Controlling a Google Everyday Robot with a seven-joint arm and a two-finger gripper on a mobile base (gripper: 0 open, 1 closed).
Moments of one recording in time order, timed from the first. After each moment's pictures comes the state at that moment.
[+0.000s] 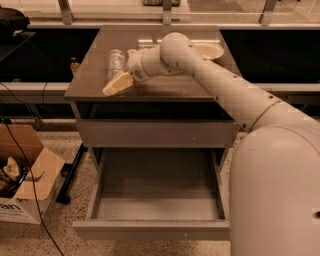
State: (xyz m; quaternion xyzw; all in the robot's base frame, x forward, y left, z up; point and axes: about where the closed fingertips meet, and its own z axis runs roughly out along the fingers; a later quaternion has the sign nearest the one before) arm 0.791 0.128 0.842 -0.52 0.66 0.21 0.49
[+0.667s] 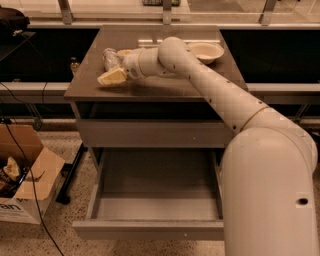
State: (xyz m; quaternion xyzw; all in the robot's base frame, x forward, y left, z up) arm 0.812 0.147 0.848 -0.49 0.65 0.25 0.53
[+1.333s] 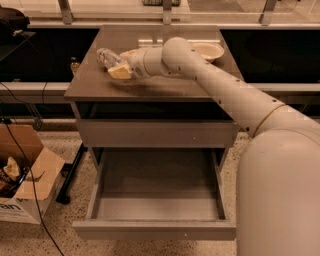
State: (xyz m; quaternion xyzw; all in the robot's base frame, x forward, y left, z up) arm 0.813 0.118 0.859 -0.46 0.67 0.21 0.55
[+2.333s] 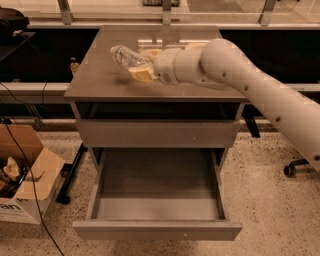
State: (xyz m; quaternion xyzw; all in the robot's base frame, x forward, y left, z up) arm 0.722 0.050 0.900 -0.47 0.64 0.22 0.56
